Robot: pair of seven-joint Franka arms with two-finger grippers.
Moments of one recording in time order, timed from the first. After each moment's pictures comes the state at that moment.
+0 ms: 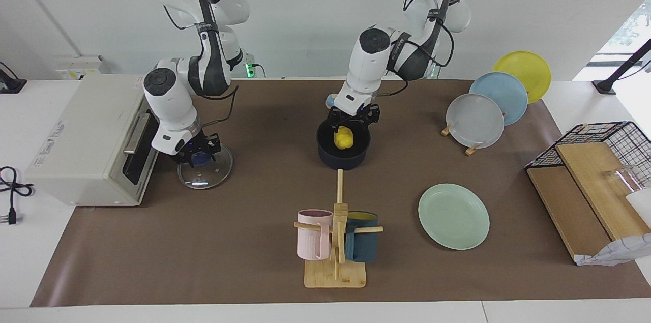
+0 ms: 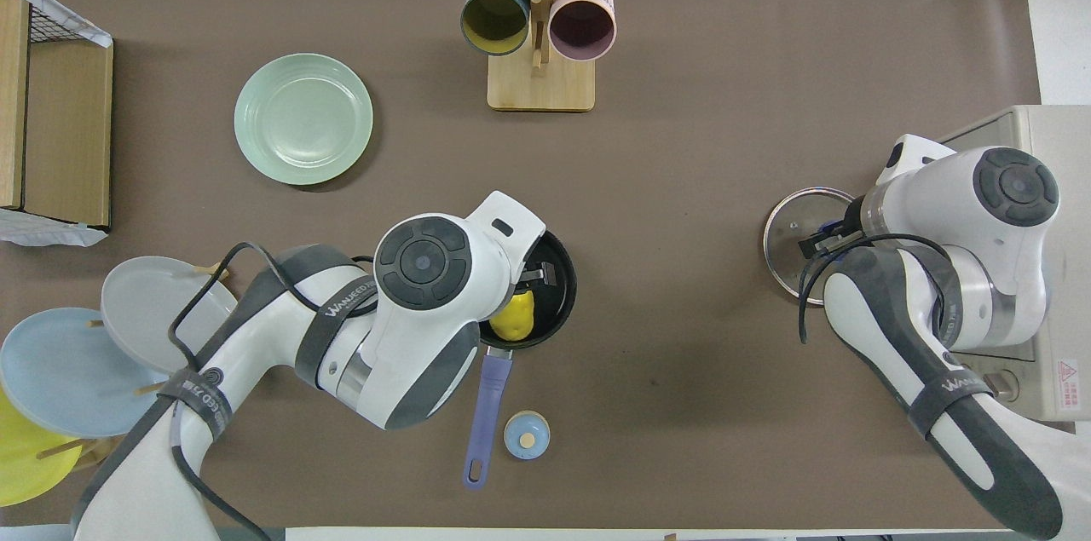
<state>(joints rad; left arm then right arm) -0.64 0.16 -0.07 -2.02 -0.08 2.21 -0.72 -0.01 0.11 0.01 -2.23 -0.04 2.34 -0.34</state>
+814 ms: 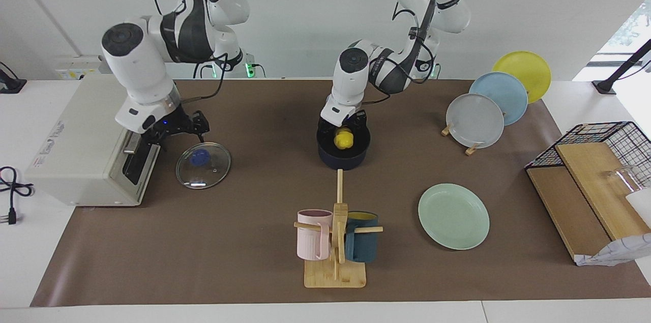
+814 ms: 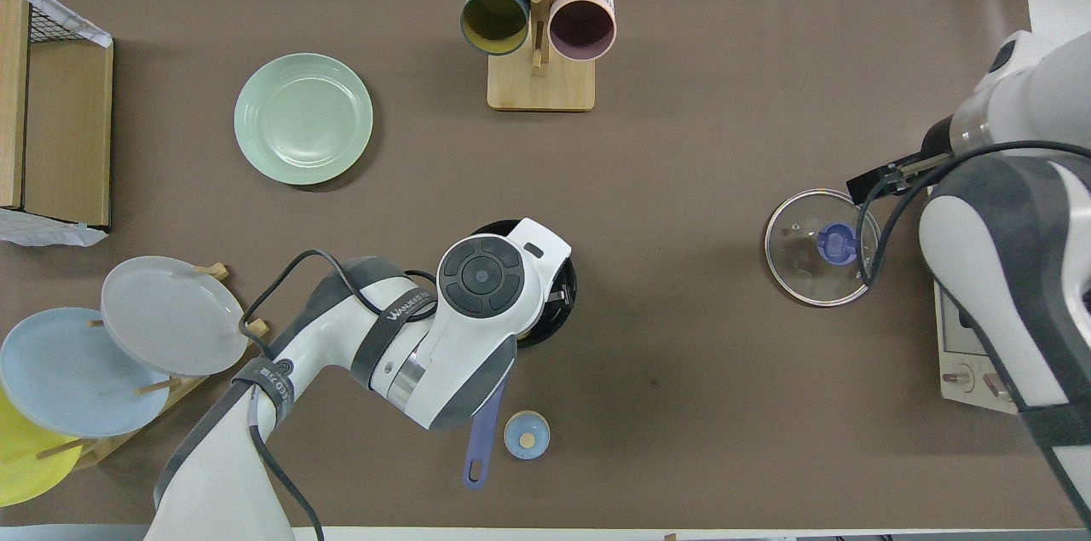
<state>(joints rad) -0.70 0.23 -0.07 -2.03 -0.09 2.23 -0.80 0.00 0.06 0.03 -1.77 -0.04 1.81 -0.20</state>
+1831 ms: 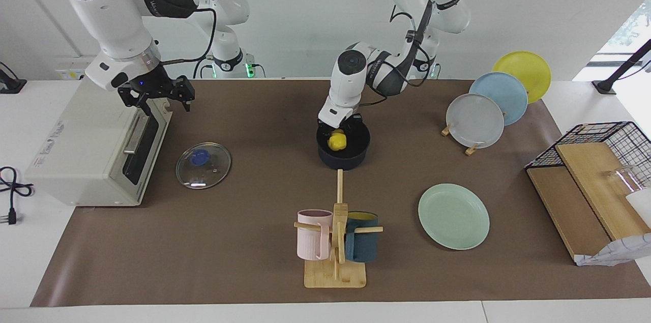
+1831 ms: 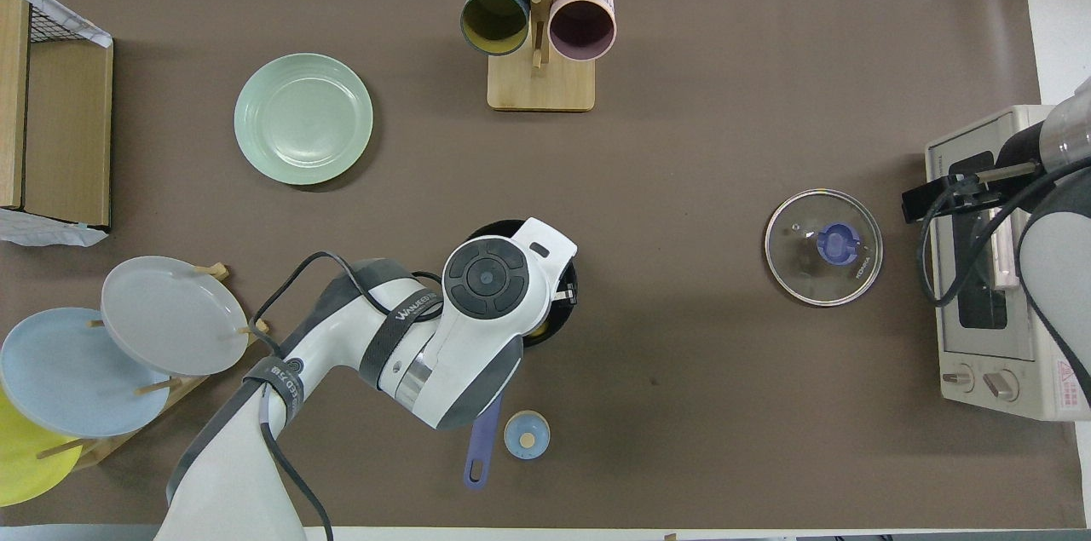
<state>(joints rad) -0.71 0.25 -0.06 -2.03 -0.11 2.26 -0.81 -0.01 -0.02 0.01 -1.74 -0.04 1.66 -0.13</state>
